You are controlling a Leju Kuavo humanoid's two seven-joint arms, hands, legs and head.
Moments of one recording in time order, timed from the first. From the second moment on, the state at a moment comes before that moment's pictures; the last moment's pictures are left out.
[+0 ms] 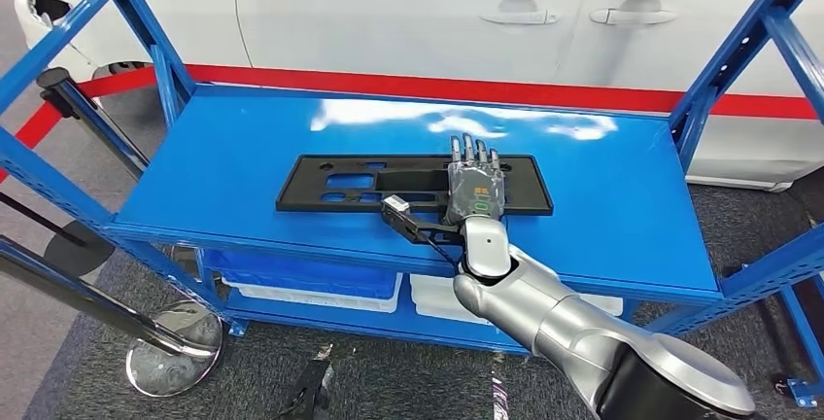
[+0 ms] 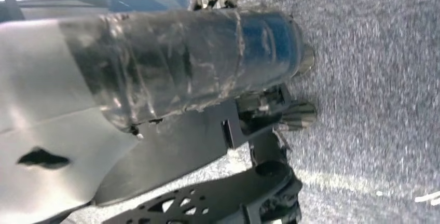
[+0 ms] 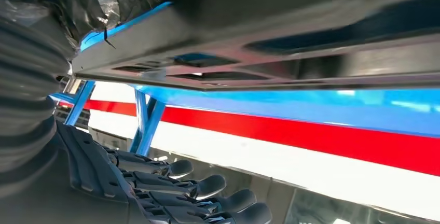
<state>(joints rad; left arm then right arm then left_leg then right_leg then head) -0.22 -0.04 -1.02 -0.21 1.05 0.55 -0.12 -0.89 0.12 1.11 -0.37 0.73 -0.49 0.47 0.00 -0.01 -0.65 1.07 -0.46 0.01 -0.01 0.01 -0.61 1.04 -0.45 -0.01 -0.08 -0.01</state>
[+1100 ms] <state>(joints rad) -0.23 -0.05 -1.03 -0.21 1.00 0.55 -0.22 -0.85 0.10 1.12 -0.36 0.79 -0.47 0.31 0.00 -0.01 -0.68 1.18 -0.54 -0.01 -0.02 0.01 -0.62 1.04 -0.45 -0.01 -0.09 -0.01</state>
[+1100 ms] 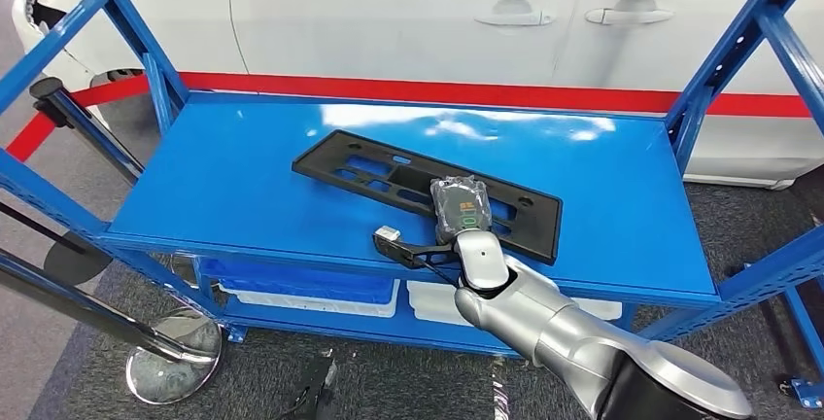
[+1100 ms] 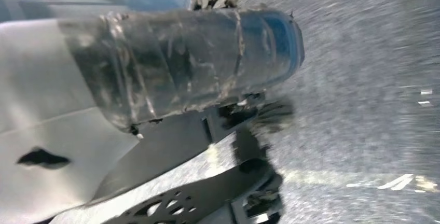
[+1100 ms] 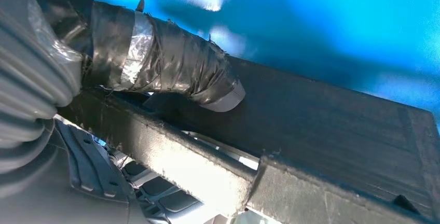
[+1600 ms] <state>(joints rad) -0.21 -0.05 -1.04 -0.21 1.02 0.54 -0.35 -0.68 -0.01 0.94 -0.76 1.36 -0.69 0.25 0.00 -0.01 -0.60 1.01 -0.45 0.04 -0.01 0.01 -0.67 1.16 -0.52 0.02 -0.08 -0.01</state>
